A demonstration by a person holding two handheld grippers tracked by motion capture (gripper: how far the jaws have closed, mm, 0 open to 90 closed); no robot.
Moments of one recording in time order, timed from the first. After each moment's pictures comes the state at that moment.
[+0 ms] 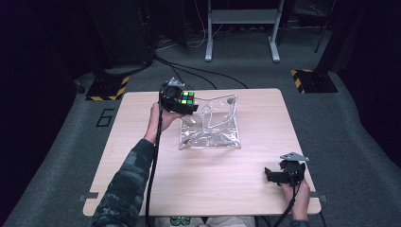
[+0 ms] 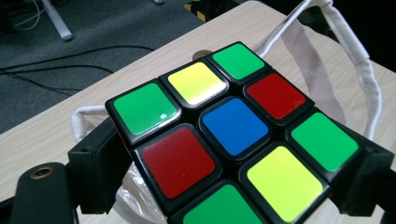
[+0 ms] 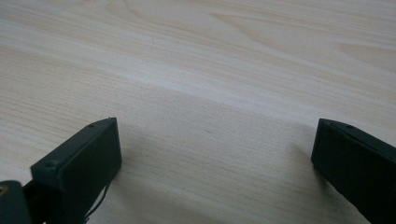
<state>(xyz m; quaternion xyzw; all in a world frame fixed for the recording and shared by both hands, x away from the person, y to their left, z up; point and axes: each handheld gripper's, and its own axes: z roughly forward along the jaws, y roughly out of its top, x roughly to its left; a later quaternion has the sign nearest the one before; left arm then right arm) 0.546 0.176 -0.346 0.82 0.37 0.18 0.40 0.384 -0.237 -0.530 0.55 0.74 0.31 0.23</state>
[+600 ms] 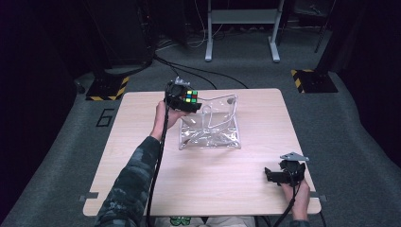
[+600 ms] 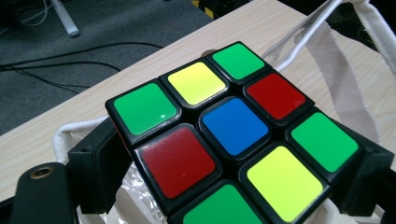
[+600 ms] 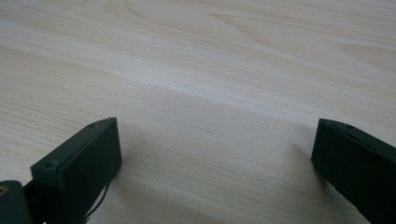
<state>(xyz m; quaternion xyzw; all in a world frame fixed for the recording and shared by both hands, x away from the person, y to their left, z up) 0.563 0.163 -0.356 0.82 0.38 0.19 0.39 0.384 -0.237 -0.530 0.55 0.74 0.31 0.23</state>
